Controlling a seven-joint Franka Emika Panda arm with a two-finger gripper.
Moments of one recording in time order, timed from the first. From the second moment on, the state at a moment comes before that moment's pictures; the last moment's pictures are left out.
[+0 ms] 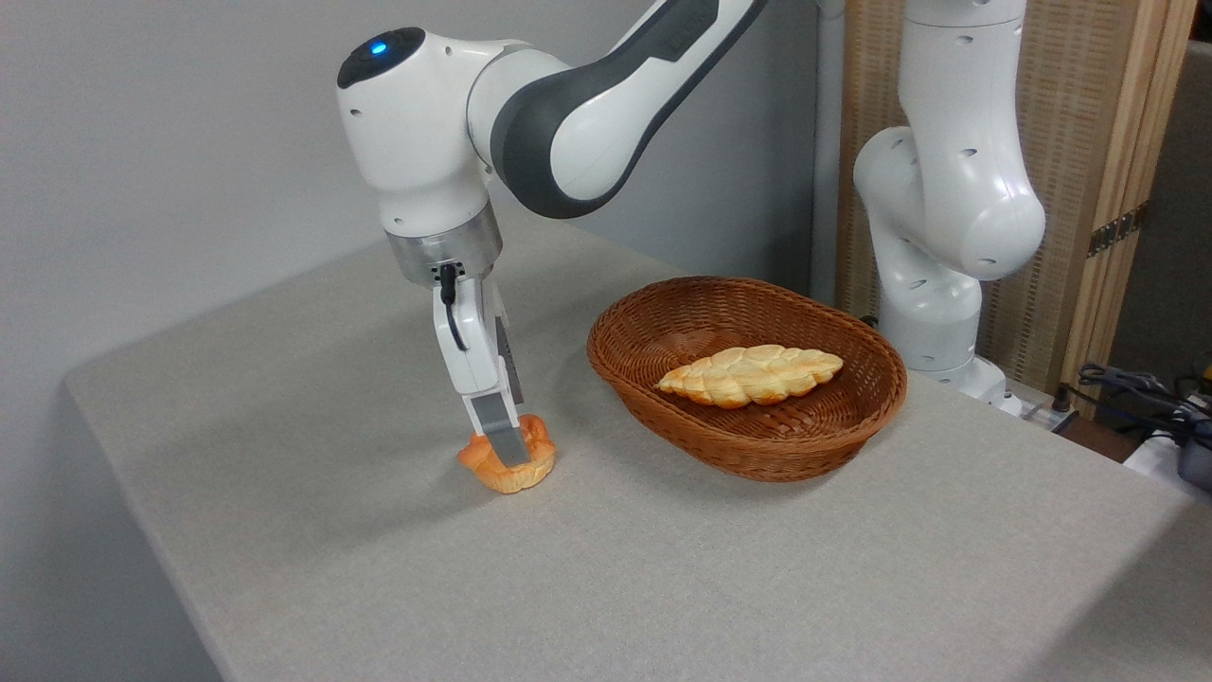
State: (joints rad) arm -0.41 -0.01 0.19 -2.04 -0.07 1.95 1.14
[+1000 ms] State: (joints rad) arm -0.40 -0.06 0.31 -1.82 -0.07 1.83 0.72
